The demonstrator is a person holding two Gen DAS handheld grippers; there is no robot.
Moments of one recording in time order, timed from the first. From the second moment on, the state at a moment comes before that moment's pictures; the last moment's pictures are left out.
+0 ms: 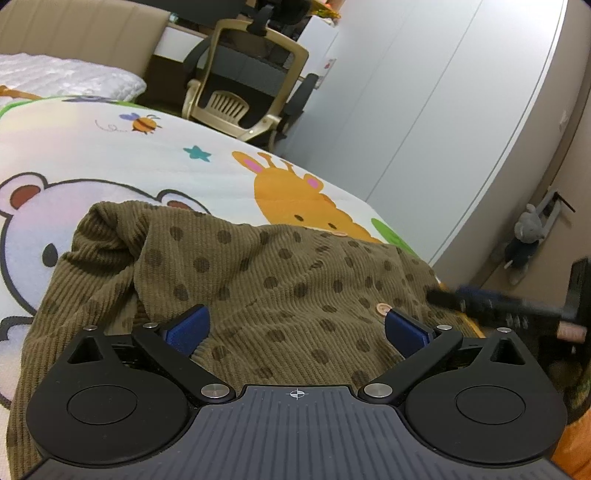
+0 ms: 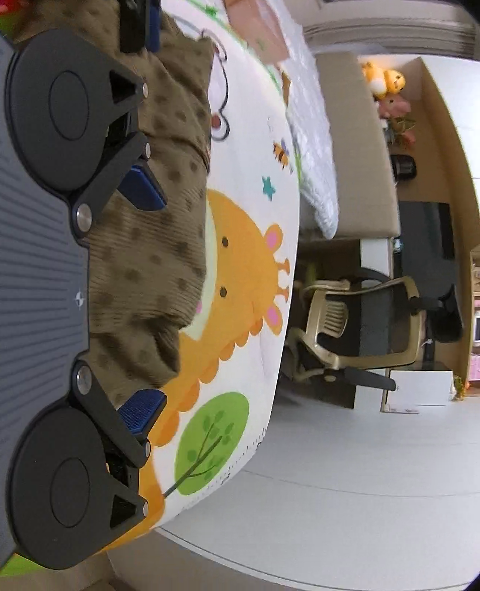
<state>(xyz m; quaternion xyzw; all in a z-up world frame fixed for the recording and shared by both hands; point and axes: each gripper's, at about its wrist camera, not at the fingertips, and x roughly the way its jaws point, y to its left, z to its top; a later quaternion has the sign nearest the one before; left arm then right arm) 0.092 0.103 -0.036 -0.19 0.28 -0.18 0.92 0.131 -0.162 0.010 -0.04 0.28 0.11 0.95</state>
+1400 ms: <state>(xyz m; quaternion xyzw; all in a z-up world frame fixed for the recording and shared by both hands) 0.090 0.114 -0.040 -0.23 0.28 -0.19 0.91 0.147 -0.158 -0.003 -0.07 0.33 0.08 0.94</state>
